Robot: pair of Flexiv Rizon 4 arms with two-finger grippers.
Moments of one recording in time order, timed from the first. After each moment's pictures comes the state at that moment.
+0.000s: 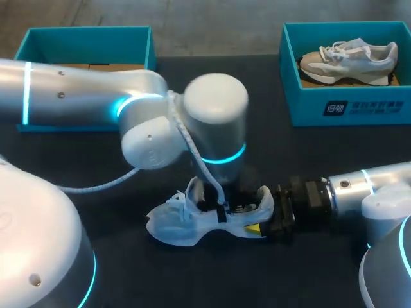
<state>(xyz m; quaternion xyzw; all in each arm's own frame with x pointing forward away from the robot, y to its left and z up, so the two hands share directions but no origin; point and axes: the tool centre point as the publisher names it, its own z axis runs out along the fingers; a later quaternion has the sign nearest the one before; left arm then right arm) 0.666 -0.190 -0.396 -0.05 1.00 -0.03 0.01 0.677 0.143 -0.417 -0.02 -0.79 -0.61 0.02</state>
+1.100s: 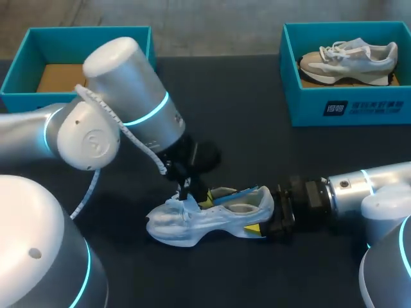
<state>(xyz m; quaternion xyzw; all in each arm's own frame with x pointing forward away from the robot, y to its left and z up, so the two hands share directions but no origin) 0.663 -0.168 -0.346 0.05 0.97 -0.23 -0.10 0.677 0.144 -0.417 -0.01 -0.79 -0.61 0.02</state>
